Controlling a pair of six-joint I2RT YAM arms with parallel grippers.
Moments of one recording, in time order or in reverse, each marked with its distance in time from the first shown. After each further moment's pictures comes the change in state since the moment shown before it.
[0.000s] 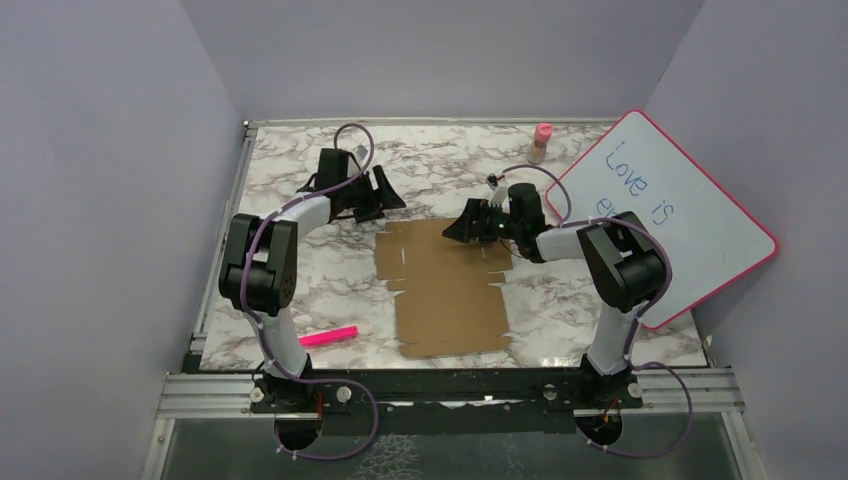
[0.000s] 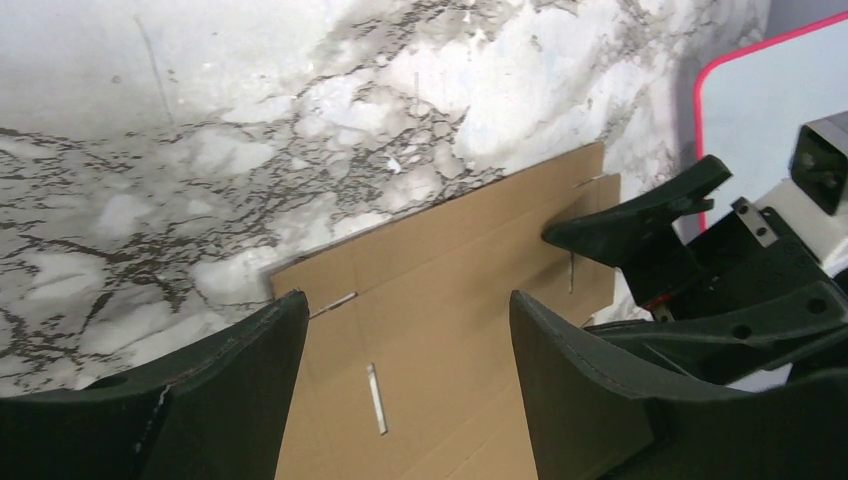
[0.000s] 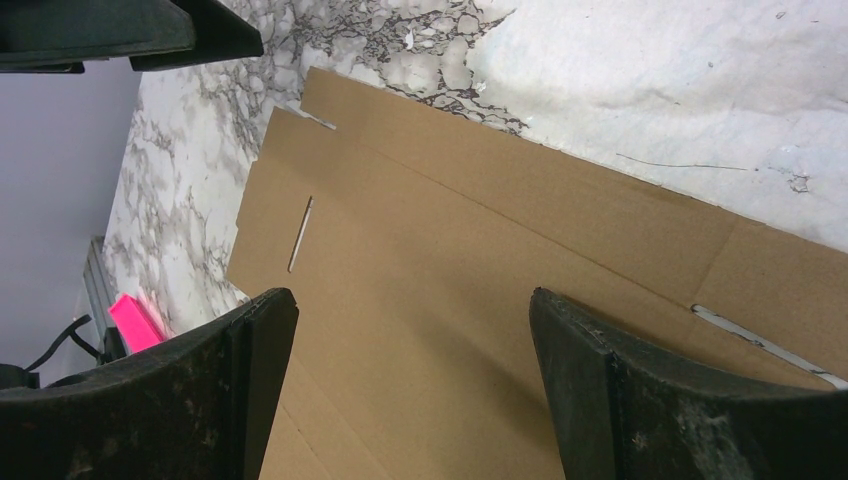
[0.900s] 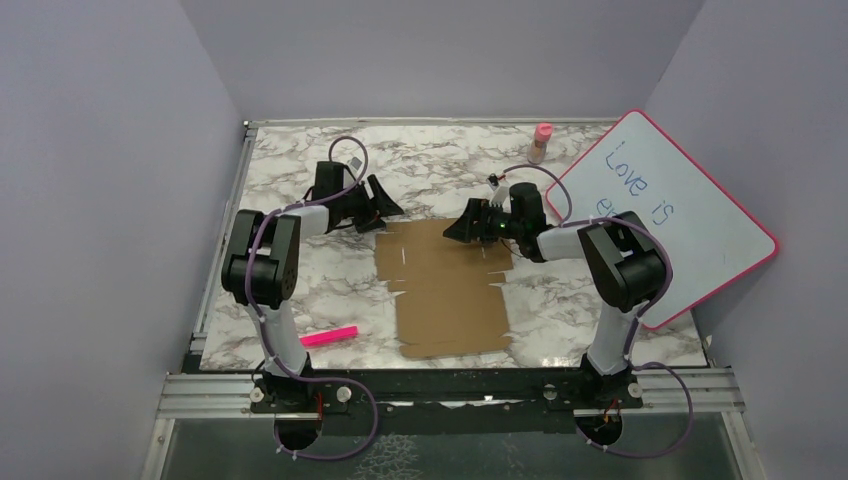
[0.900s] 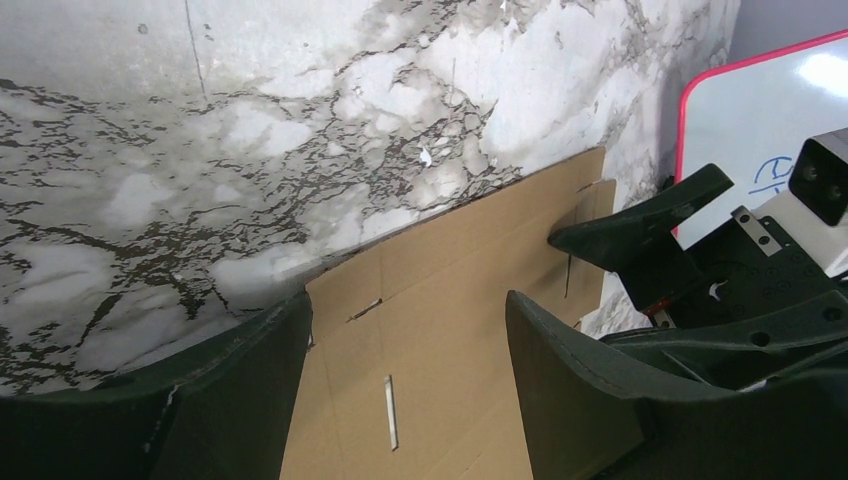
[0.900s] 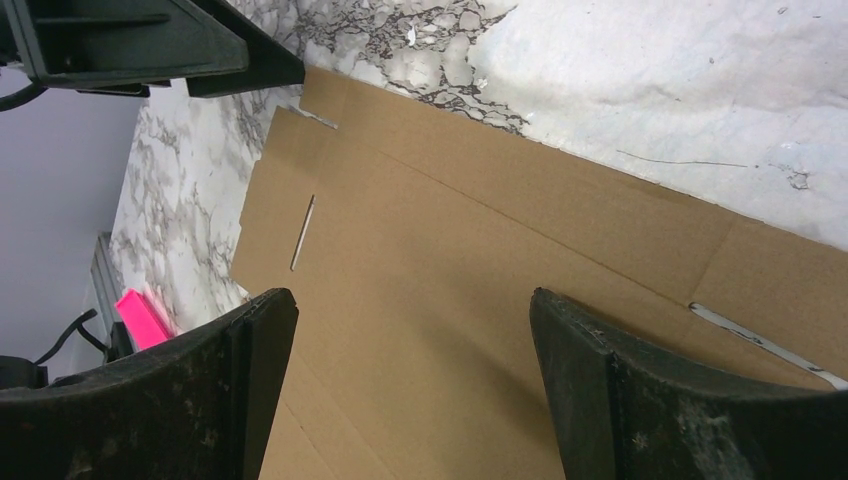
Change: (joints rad) left arm 0.036 0.066 -0.097 0.157 0.063 -0.100; right arm -0.006 0.000 0.002 -0.004 -0.025 0.002
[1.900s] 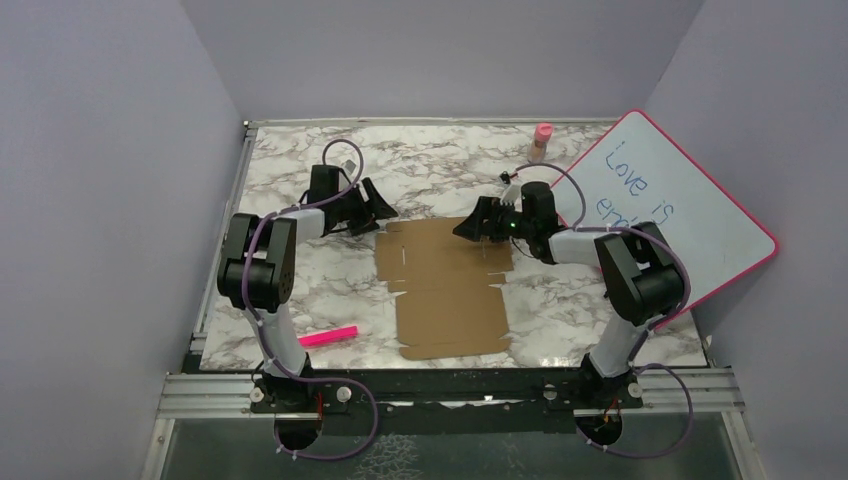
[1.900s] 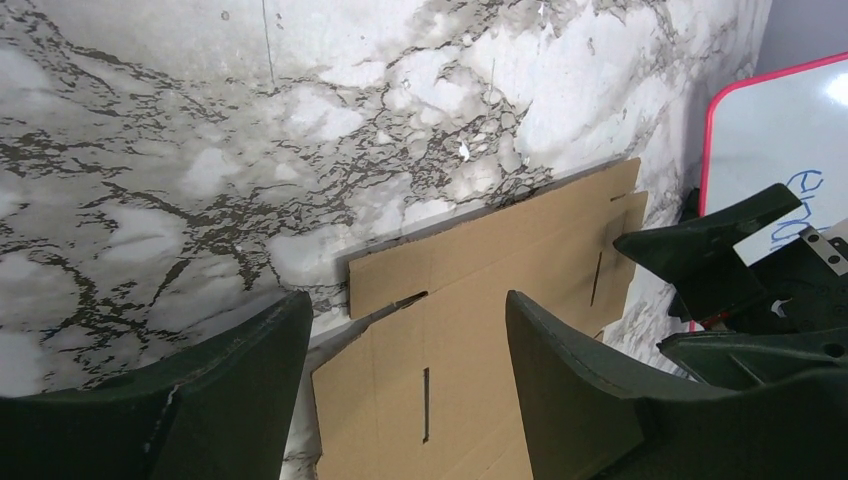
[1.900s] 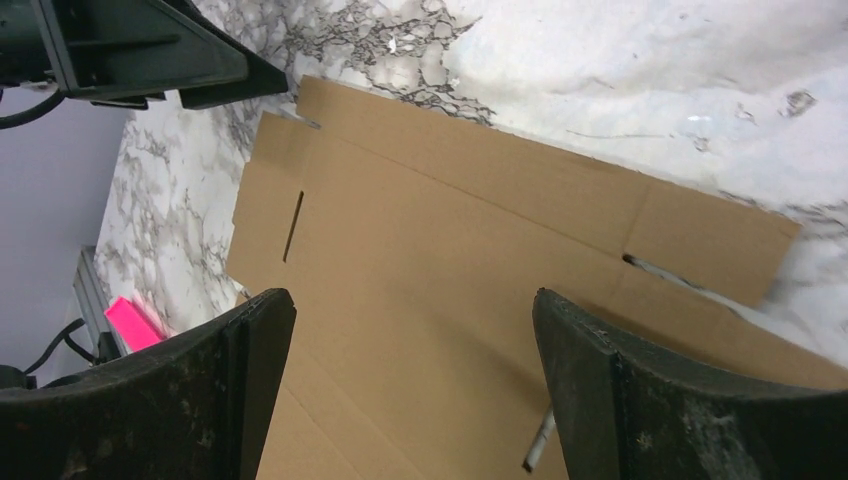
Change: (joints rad) left arm 0.023 -0.044 -0.045 0.000 -0.045 0.033; right arm -0.046 -0.134 -0.063 -0.079 0.042 -0.042
